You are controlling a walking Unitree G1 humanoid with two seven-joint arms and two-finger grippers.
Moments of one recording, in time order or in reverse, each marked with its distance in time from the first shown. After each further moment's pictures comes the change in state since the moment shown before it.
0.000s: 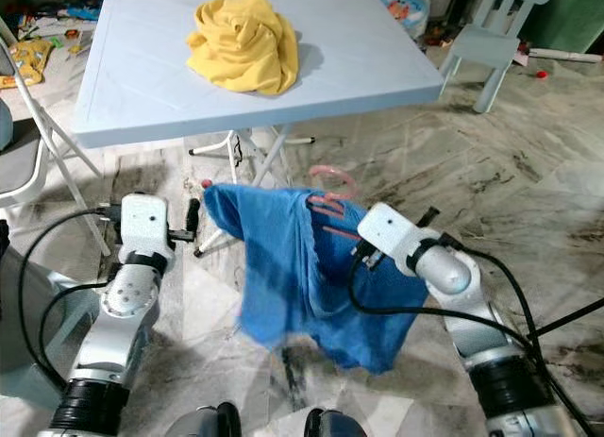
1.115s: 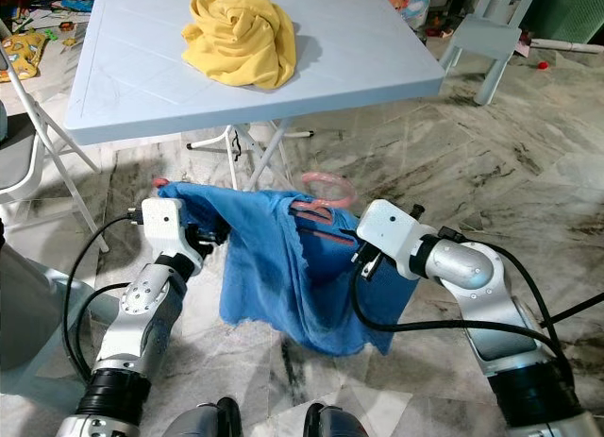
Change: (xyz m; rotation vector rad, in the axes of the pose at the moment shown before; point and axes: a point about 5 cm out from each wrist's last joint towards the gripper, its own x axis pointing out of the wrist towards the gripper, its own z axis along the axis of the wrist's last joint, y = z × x) left arm 0.006 -0.031 -0.005 -0.342 0.002 -0.270; right arm -0.020 0.000 0.026 0.065 -0.140 0.260
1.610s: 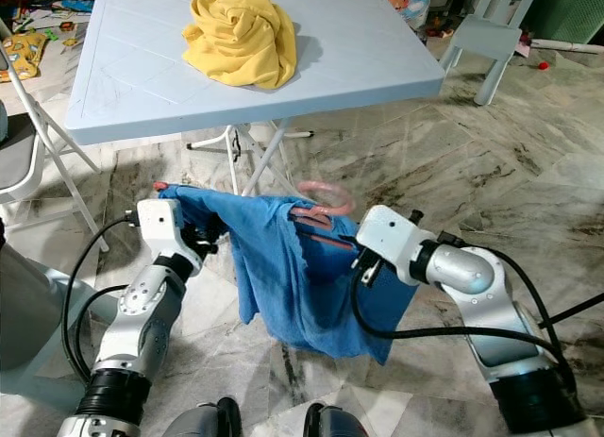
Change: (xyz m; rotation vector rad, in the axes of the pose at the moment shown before) left arm 0.000 0.004 0.000 -0.045 -0.009 0.014; right arm -0.002 0.006 -0.003 0.008 0.013 0.025
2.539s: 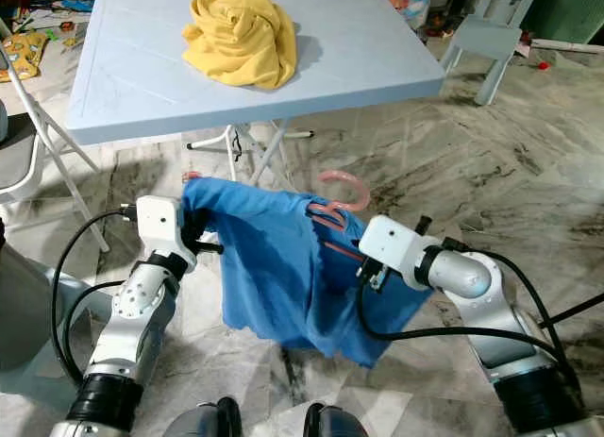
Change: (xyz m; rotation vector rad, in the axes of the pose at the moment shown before) left arm -0.005 -0.002 0.009 0.205 -0.058 -0.010; right arm 0.001 0.001 -0.019 -0.089 0.141 -0.011
